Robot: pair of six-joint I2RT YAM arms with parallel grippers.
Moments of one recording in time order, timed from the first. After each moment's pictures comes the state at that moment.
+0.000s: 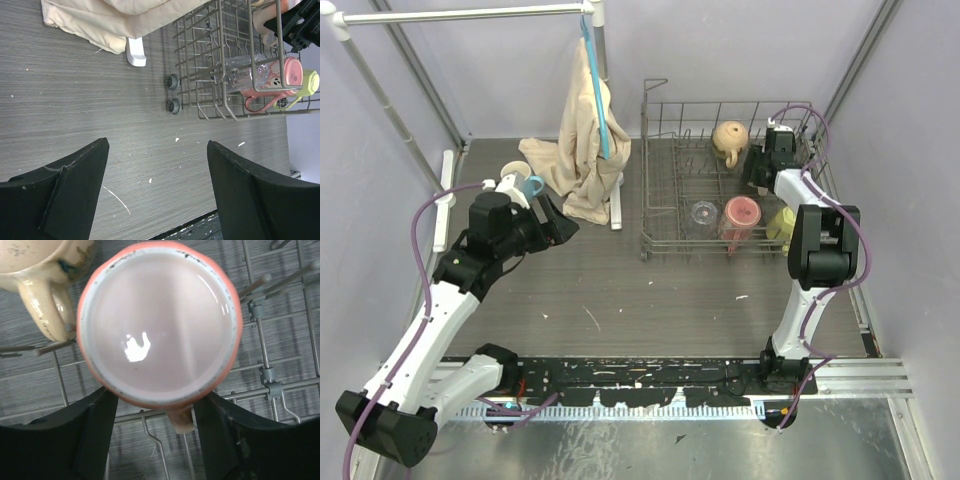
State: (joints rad) left arm -0.36 0.92 0.93 -0.51 0.12 -0.60; right arm -0.04 1.96 1.46 -0.21 0.10 0.16
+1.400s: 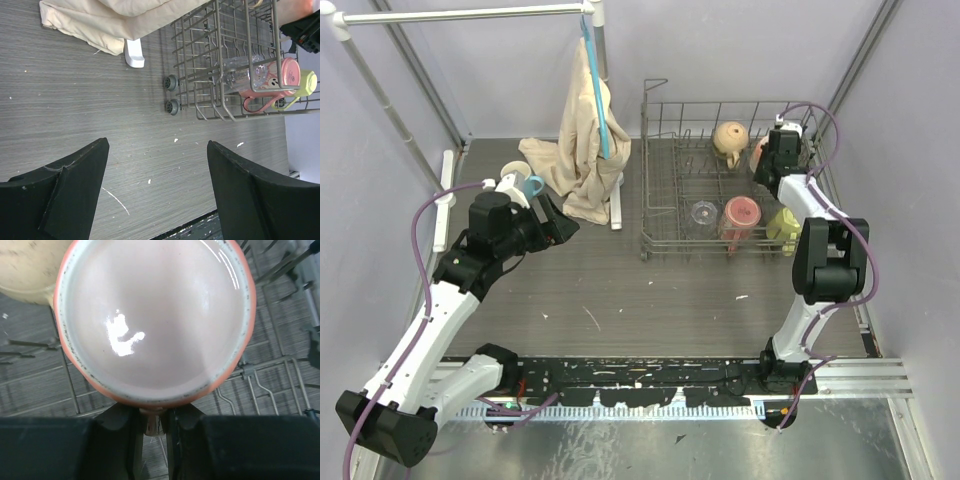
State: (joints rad) left arm -0.36 0.93 0.93 -0.50 0.12 -0.60; right arm -0.03 1.85 1.38 -0.18 0.18 0.19
